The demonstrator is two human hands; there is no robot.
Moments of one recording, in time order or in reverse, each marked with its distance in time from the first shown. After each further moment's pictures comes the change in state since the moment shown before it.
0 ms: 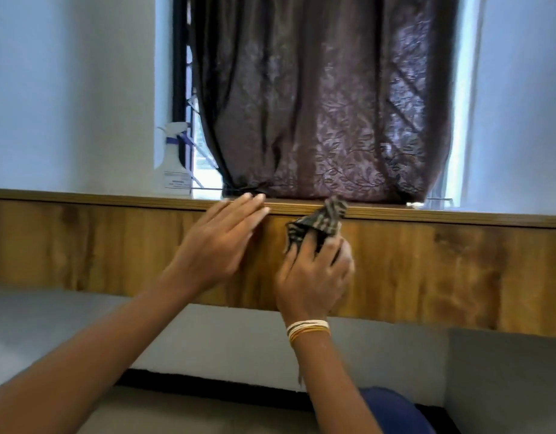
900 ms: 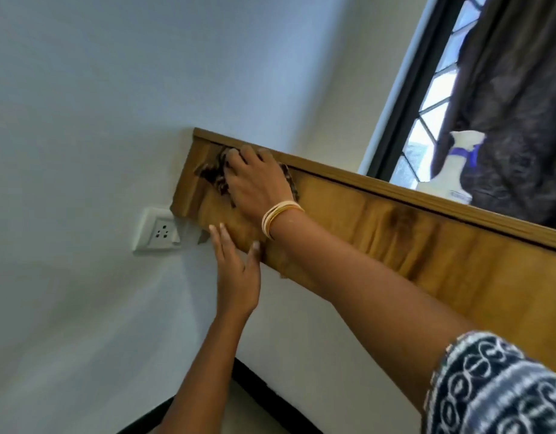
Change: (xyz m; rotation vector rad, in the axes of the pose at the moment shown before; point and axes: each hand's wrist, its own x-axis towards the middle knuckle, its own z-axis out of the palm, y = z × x) left_hand -0.301 -0.271 -0.024 -0.443 0.441 -1.434; right_hand -0.080 -0.528 0.164 0.054 -0.112 -1.351
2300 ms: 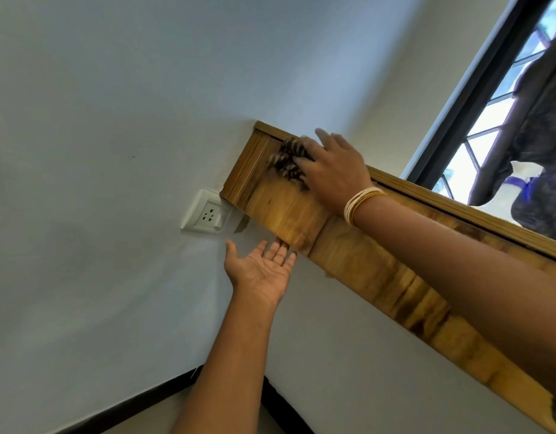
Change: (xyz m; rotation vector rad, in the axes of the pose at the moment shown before) left_hand 0.005 0.019 -0.046 -1.663 0.039 -0.807; right_hand 0.000 0.032 0.002 -0.111 0.093 -0.149
